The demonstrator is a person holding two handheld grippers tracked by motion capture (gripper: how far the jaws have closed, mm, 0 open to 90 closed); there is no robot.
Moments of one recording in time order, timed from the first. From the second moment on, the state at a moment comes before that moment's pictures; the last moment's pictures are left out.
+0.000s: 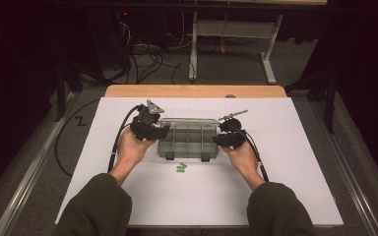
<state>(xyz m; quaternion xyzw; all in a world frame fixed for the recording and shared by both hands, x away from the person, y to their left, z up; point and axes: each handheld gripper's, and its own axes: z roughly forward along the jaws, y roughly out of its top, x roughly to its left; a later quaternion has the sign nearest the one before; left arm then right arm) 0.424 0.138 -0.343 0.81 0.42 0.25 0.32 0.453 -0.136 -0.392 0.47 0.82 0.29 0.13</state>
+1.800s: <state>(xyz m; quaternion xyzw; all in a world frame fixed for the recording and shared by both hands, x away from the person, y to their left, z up) 0.491 0.147 -0.357 0.78 0.48 0.24 0.33 0.454 -0.135 -0.391 0.45 0.84 0.27 0.14</state>
